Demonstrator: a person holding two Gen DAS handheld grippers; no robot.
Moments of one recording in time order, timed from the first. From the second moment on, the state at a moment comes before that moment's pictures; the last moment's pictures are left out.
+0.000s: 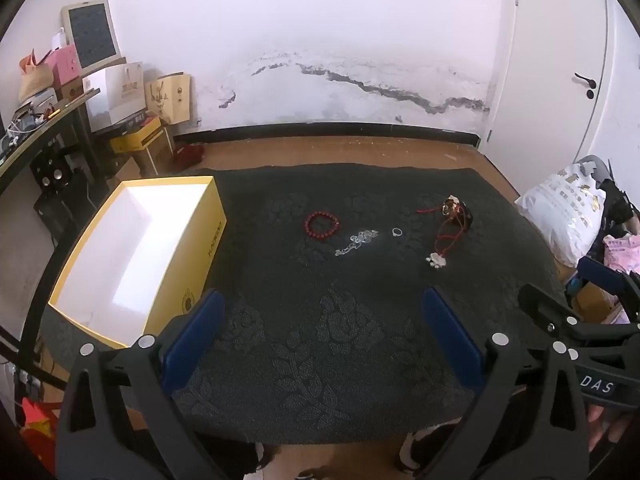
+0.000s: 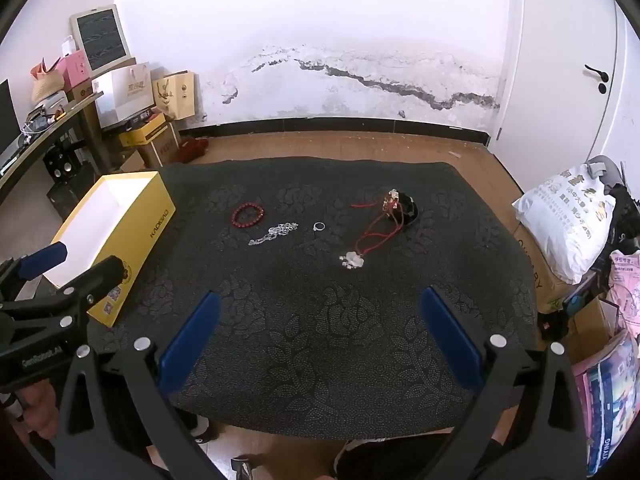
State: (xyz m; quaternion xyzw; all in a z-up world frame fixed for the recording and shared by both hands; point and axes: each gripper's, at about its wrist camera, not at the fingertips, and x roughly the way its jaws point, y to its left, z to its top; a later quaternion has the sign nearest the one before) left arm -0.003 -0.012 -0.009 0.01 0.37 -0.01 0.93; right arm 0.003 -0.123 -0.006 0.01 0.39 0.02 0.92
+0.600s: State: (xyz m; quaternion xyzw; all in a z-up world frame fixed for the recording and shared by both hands) left arm -0.001 -0.011 -0.004 0.01 0.38 -0.01 0.93; right arm 0.003 -0.119 -0.004 0.01 0.39 0.02 0.92
